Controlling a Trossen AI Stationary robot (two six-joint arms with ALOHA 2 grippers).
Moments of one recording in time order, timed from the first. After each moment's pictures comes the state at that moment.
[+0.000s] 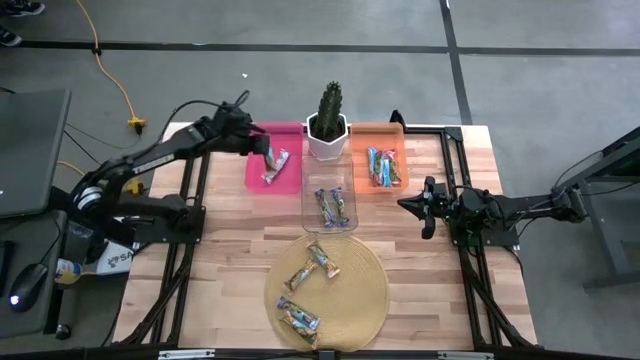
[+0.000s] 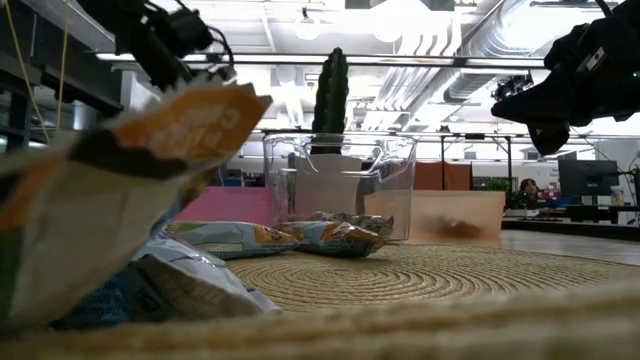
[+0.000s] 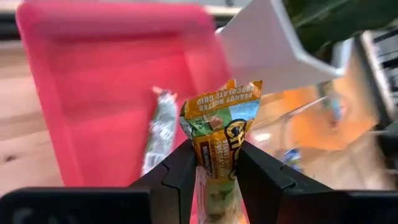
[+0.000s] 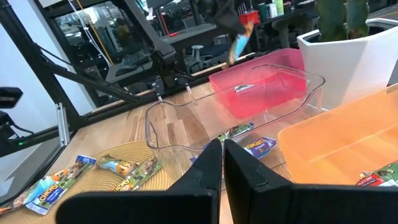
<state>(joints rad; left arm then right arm) 0.75 1.15 0.85 -0.46 0.11 -0.66 0.06 0.16 0.01 0.07 0.23 0.34</state>
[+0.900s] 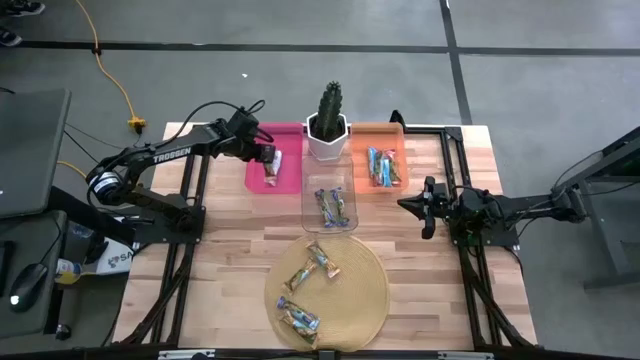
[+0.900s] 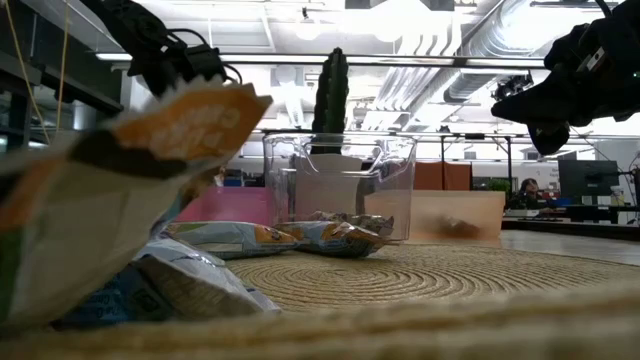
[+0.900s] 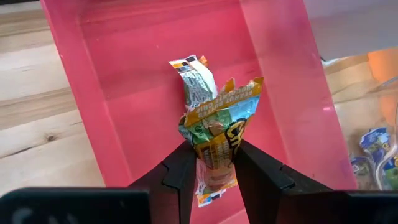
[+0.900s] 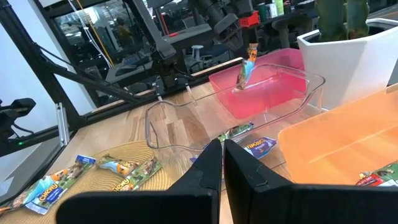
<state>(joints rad) 0.75 1.32 0.85 -0.51 0.06 -0.56 0.06 0.16 0.01 0.07 0.23 0.33</state>
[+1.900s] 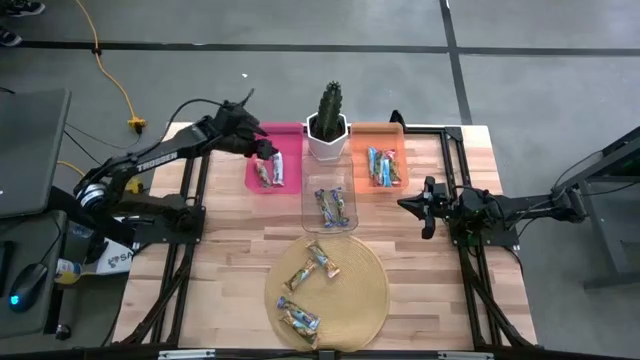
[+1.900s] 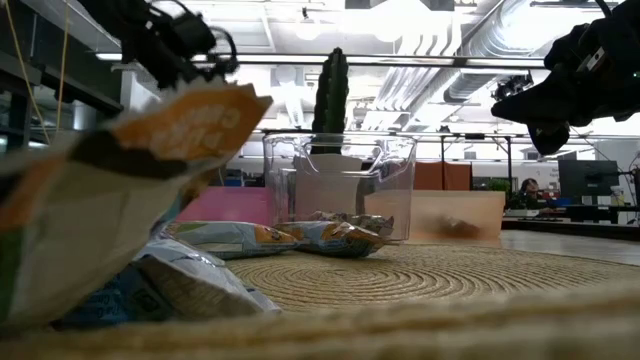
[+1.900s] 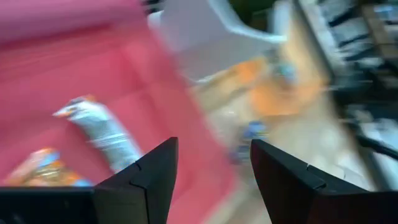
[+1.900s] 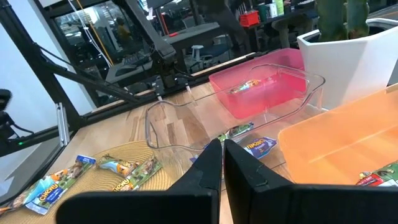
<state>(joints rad) 0.75 1.17 0.85 -0.38 0.32 -0.52 0.06 0.16 0.01 0.07 0.23 0.33</state>
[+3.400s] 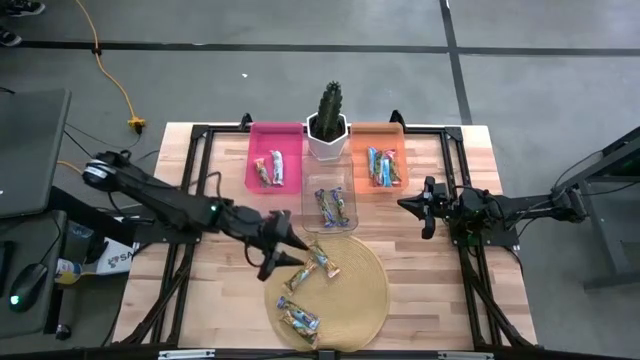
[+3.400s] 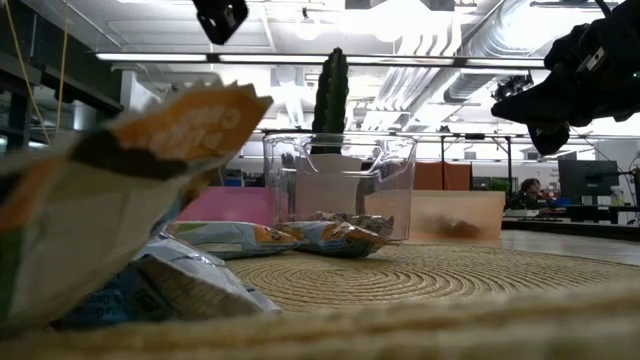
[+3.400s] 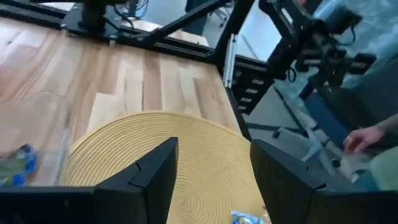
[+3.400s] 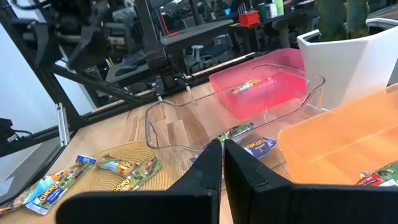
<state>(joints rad) -0.33 1.28 0.85 0.12 -0.01 -0.37 0.06 0.16 0.01 0.07 0.23 0.34</state>
